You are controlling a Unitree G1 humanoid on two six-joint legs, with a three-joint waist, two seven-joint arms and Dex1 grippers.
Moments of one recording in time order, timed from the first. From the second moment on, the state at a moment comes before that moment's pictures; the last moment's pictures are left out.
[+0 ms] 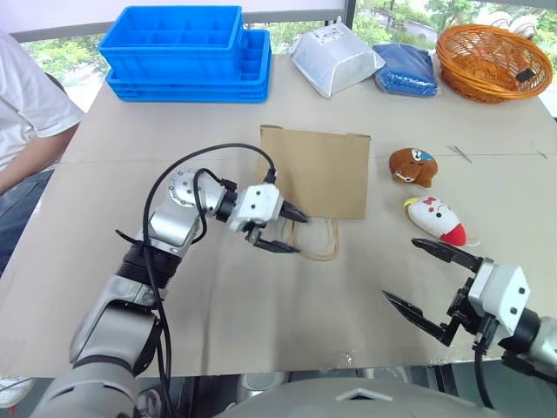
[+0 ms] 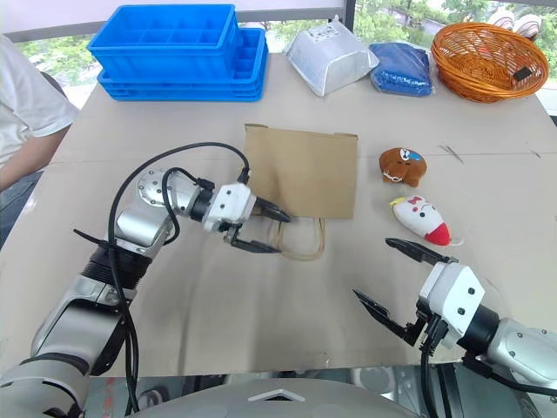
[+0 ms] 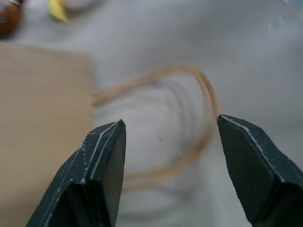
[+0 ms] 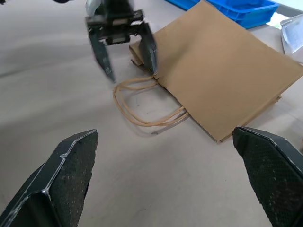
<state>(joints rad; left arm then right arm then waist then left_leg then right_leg) -0.59 0.65 -0.32 0.24 -0.18 -0.14 -1.54 0.63 -0.62 -0.24 -0.94 0.43 0.25 0.75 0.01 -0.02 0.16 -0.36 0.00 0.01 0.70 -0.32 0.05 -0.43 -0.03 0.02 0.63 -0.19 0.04</state>
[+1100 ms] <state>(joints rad) -0.74 0.56 -0.32 0.61 -0.07 -0.57 -1.50 0.72 -0.60 -0.22 -0.98 0.39 0.21 0.71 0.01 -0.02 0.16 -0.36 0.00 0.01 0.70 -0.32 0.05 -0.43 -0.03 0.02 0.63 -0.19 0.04</state>
